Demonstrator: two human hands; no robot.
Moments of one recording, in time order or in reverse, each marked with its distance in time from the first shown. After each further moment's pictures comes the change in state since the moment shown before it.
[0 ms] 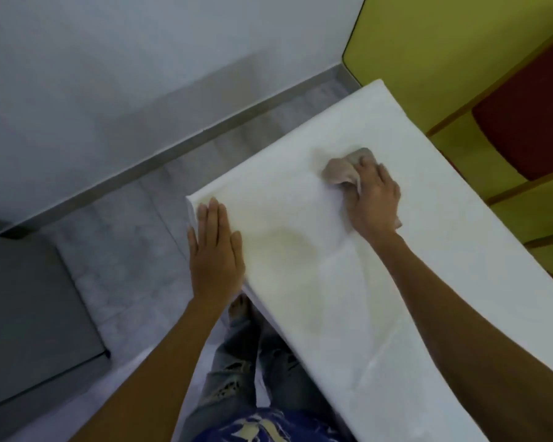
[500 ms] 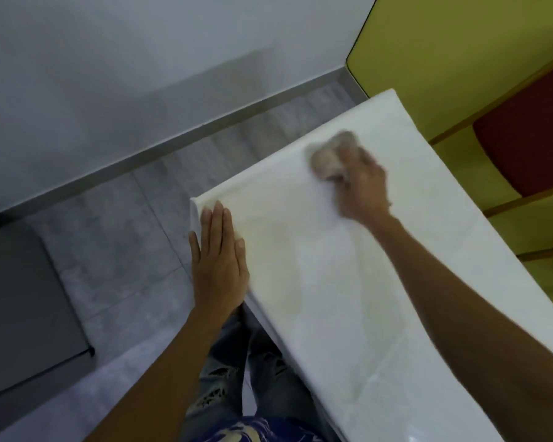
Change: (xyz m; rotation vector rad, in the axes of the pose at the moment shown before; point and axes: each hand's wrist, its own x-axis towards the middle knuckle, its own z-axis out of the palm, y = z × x) left_hand -0.002 -0.002 0.002 -0.039 -0.004 -0.021; right_hand 0.045 -0.027 0.011 -0.082 -0.003 -0.262
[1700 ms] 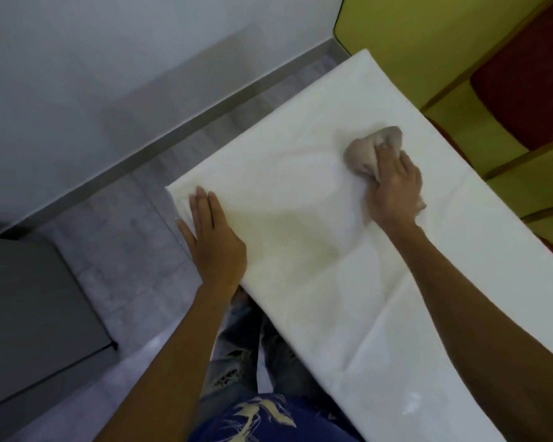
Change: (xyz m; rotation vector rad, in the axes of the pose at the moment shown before) left_hand 0.006 0.047 -0.002 0.083 -0.073 -0.171; right_hand -0.076 0.065 -0.026 -0.051 0.086 0.274
